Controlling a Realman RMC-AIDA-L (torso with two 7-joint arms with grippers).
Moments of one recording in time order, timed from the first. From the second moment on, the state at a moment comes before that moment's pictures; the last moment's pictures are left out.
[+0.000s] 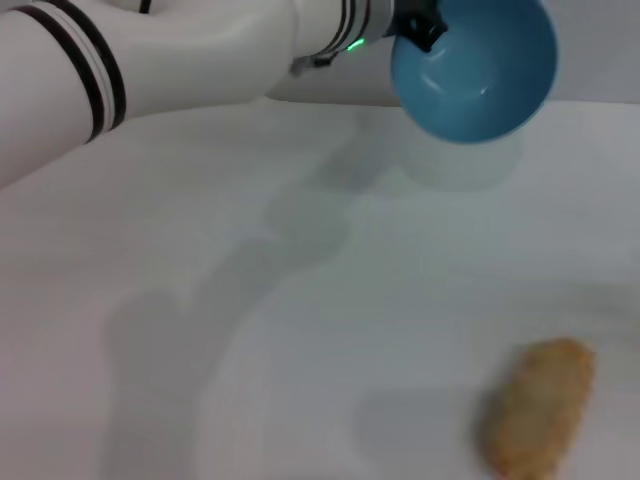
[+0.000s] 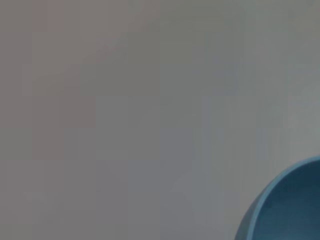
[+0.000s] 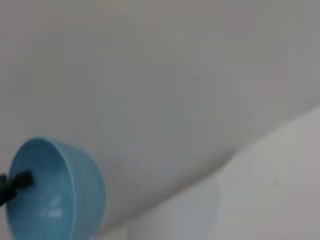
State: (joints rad) left arm -1.01 -2.07 1.84 0.70 2.55 0.32 -2.85; right arm 0.31 2.06 -0.34 -0.57 -1.89 -1.30 1.77
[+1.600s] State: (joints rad) left arm -0.95 -2.07 1.81 0.66 2.35 0.43 -2.86; right arm 0.44 2.02 -0.43 -0.54 -2.51 -1.47 2.25
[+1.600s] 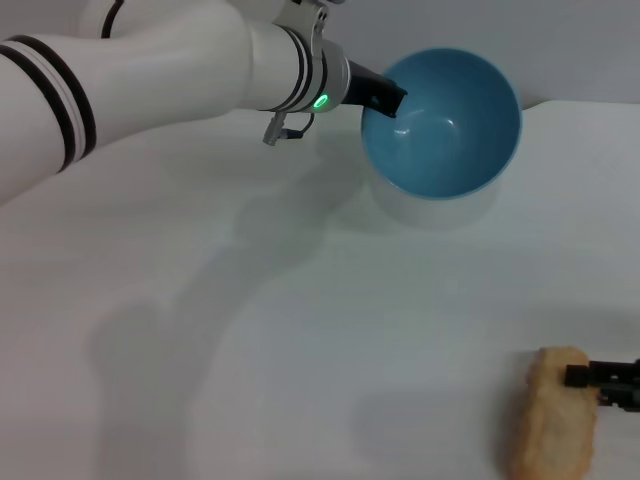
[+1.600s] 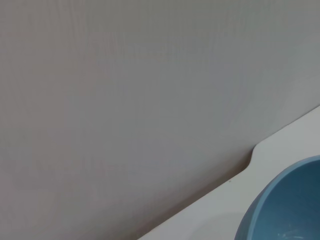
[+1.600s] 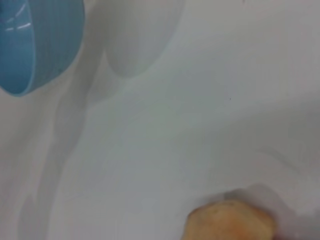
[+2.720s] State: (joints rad) left arm -0.93 -2.07 1.81 0.67 2.35 0.43 -2.86; right arm 0.47 2.04 -0.45 -0.53 -2.32 -1.48 2.04
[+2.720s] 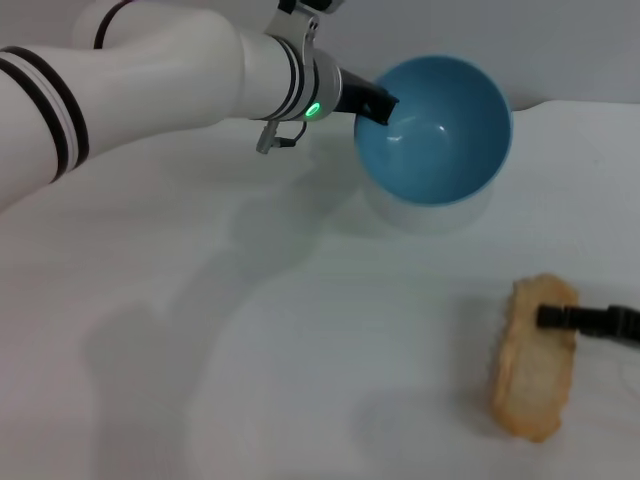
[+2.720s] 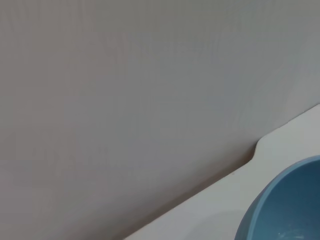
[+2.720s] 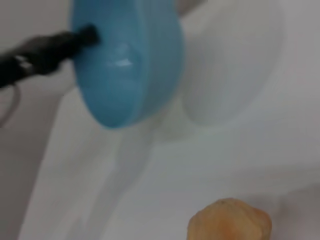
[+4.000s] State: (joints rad) left arm -0.95 -2.07 1.95 0.69 2.13 0.61 -2.84; right arm 0.58 2.07 -0.60 -0.52 -1.94 -1.31 1.76
